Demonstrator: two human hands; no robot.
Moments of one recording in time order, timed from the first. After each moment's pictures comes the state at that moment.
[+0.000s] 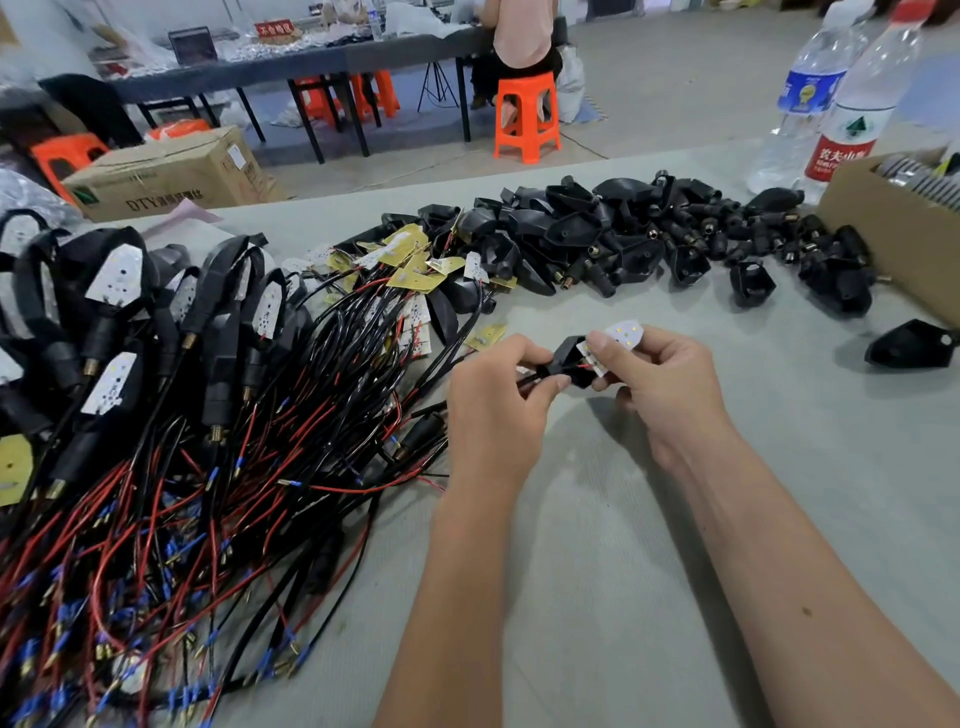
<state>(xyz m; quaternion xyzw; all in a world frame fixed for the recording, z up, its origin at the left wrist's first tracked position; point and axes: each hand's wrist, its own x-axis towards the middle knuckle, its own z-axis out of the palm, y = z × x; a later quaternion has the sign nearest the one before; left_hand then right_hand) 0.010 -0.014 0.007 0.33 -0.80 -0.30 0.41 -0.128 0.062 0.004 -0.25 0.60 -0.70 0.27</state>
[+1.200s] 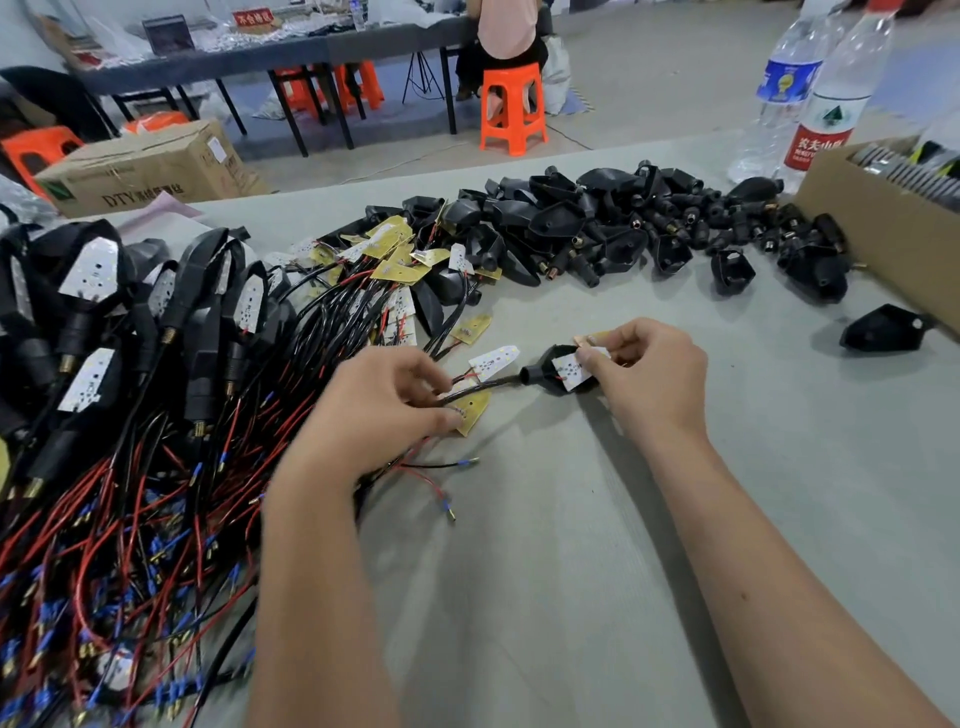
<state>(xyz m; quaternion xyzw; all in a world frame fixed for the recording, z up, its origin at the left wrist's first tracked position) 0.094 -0.053 0.045 0.42 -0.81 -0.39 0.17 -0.134 0.062 -0.011 -0.27 0.79 -0.54 0.06</state>
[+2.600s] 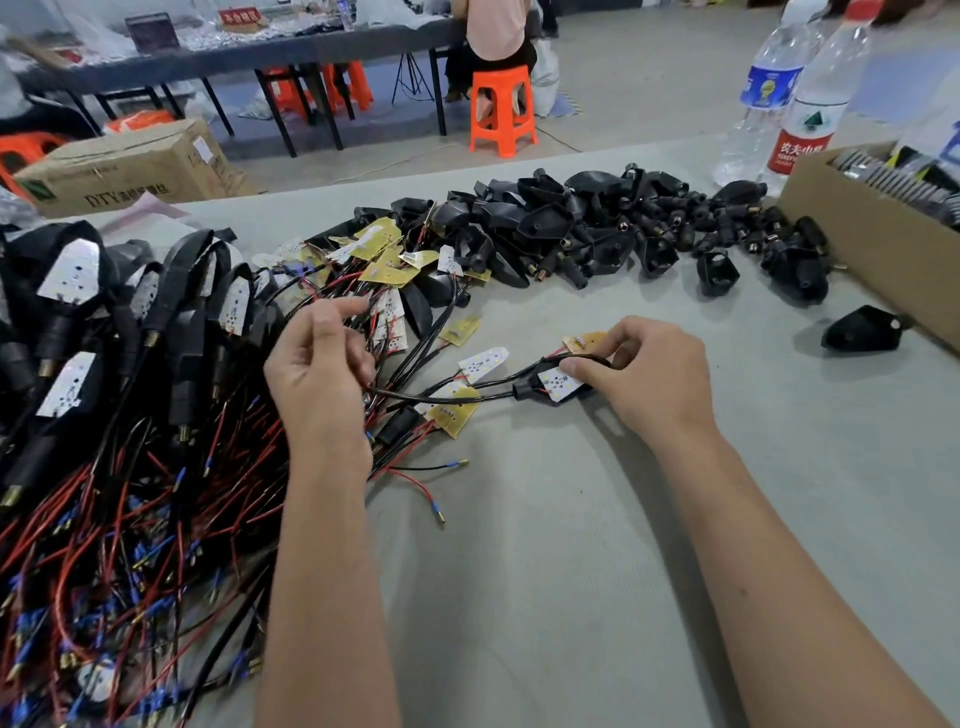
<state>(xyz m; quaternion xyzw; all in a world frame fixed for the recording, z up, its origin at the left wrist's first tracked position) 0.076 -0.060 0.028 0.33 -0.53 -0.51 0.59 -0.149 0.075 -0.005 -0.32 0.83 -0.45 0.04</state>
